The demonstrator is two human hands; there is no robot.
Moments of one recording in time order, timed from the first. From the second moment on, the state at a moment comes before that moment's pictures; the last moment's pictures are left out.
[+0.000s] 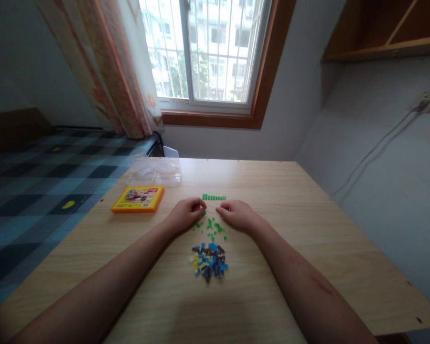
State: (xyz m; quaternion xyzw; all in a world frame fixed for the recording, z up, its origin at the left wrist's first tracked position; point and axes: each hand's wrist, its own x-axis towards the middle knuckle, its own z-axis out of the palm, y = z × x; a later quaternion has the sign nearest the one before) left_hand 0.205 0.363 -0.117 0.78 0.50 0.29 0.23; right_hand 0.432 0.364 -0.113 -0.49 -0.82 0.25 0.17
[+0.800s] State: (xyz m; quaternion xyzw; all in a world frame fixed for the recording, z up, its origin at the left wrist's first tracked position) left_hand 0.196 0.375 -0.123 0.75 0.48 0.36 0.30; right_hand 0.436 0.386 -0.142 -0.49 -0.75 0.23 0.37
